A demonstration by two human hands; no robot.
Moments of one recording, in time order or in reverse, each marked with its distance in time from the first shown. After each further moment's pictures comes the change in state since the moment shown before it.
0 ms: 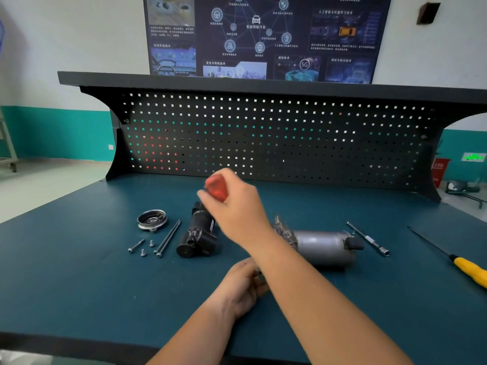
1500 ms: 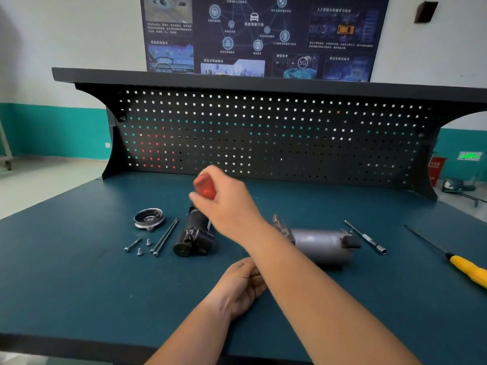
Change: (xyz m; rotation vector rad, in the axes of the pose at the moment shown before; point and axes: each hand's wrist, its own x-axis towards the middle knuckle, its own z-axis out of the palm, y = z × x) left_hand -0.011 0.006 0.010 -0.037 -0.009 -0.025; right_hand 0.008 -0.003 -0.001 -0.003 -0.174 0.045
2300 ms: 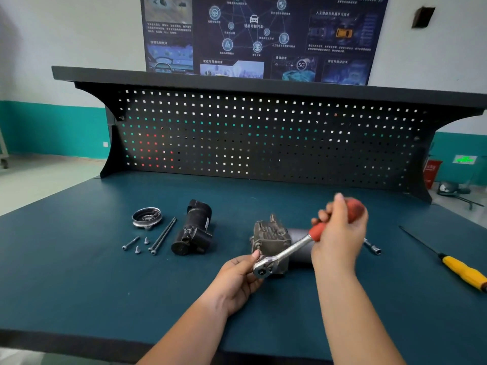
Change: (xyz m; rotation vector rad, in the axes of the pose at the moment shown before) left_hand -0.002 0.002 0.001 -0.042 0.058 0.009; right_hand -0.066 0.059 -0.076 0.814 1.111 0.260
